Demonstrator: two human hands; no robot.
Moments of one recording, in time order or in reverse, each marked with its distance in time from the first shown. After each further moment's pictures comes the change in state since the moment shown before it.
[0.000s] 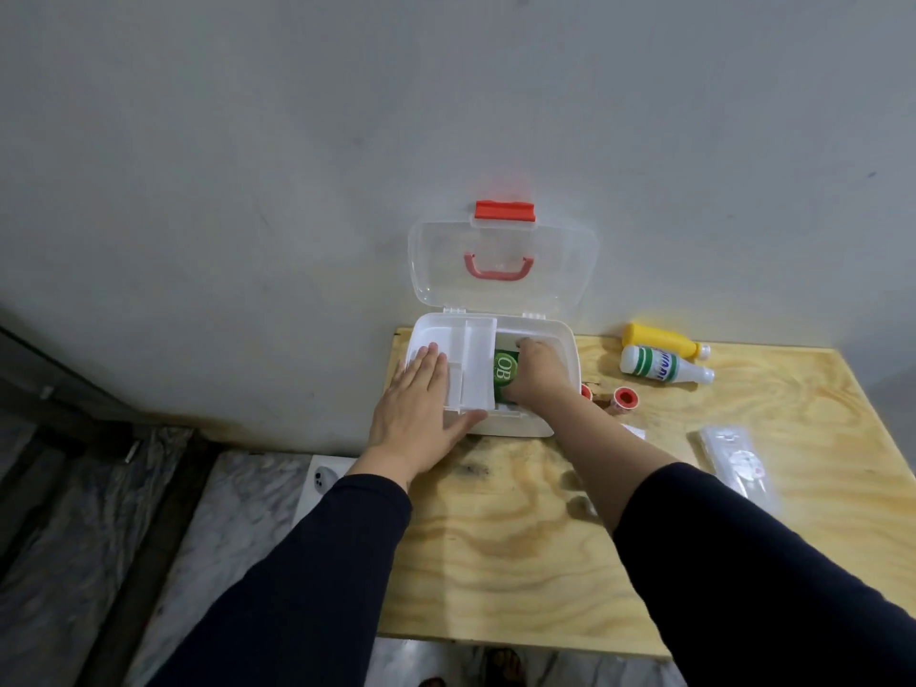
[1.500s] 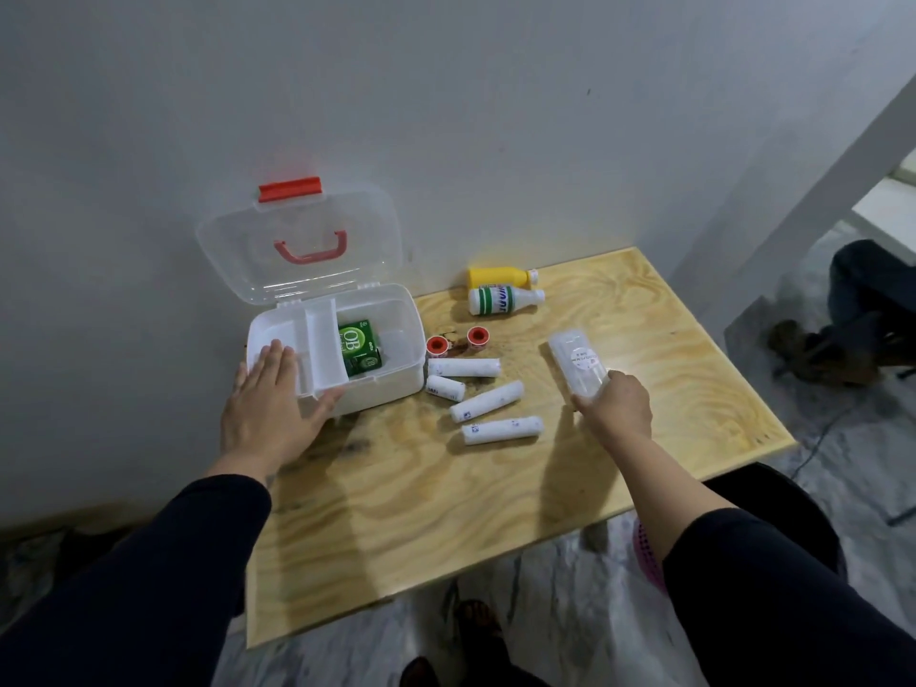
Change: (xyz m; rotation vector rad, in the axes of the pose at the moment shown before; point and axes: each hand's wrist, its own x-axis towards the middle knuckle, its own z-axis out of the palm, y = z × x) left_hand 0.002 -0.001 0.005 0.140 0.028 0.021; right_hand -0.137 0.231 -0.014 0.281 0.392 0.652
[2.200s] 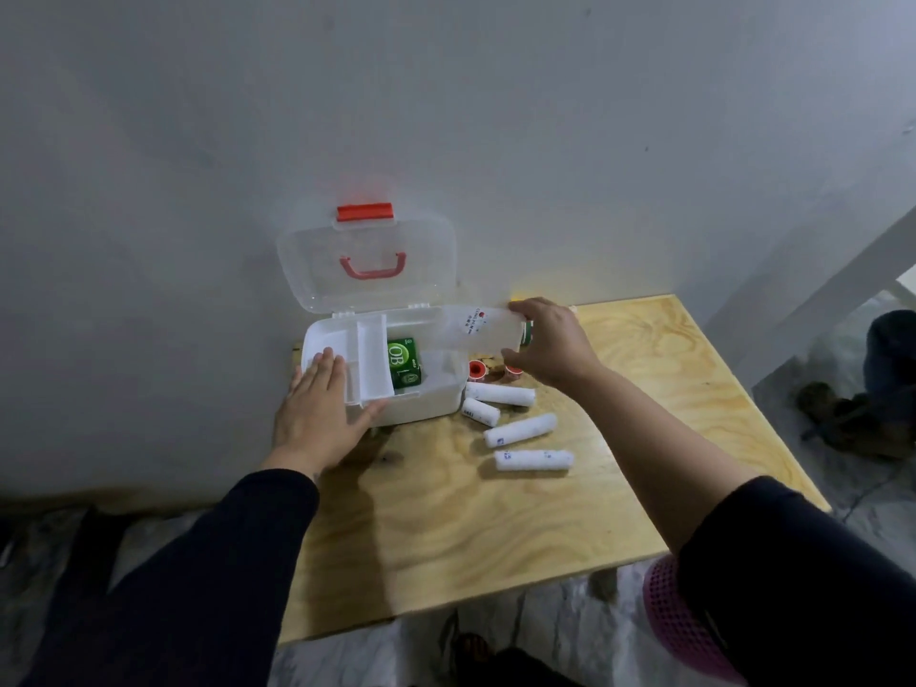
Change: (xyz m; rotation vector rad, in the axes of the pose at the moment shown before) left_hand -0.001 0.000 -0.004 -0.059 -0.048 0.010; right_hand -0.032 -0.162 -0.033 -0.044 -0.124 -0.754
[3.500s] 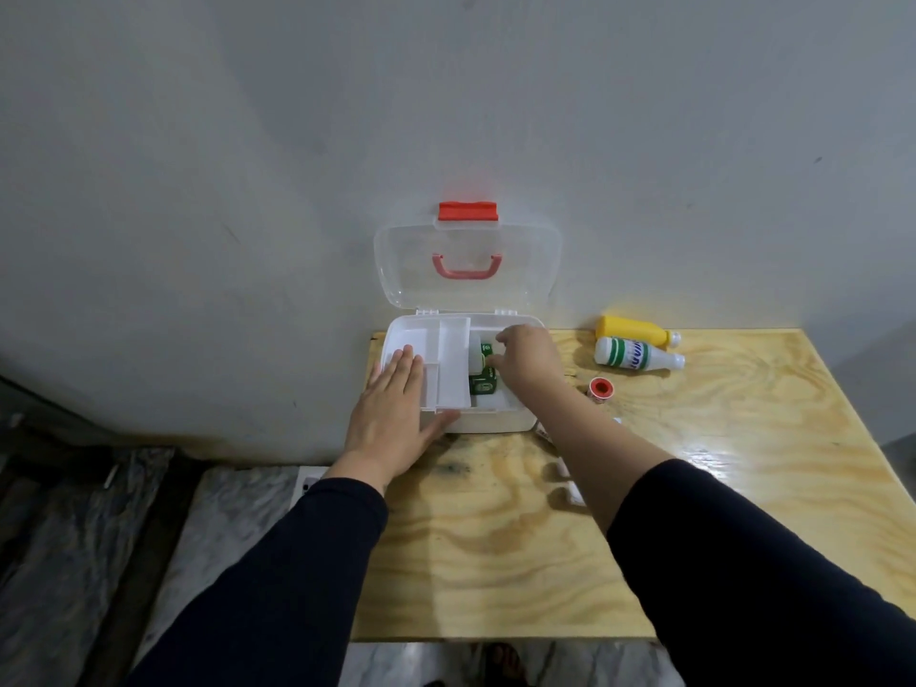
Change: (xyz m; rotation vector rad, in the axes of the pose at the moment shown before) left_hand 0.001 -0.003 -0.001 -0.004 -0.016 -0.009; right_hand 0.063 -0.067 0.109 -0.032 -0.234 0.106
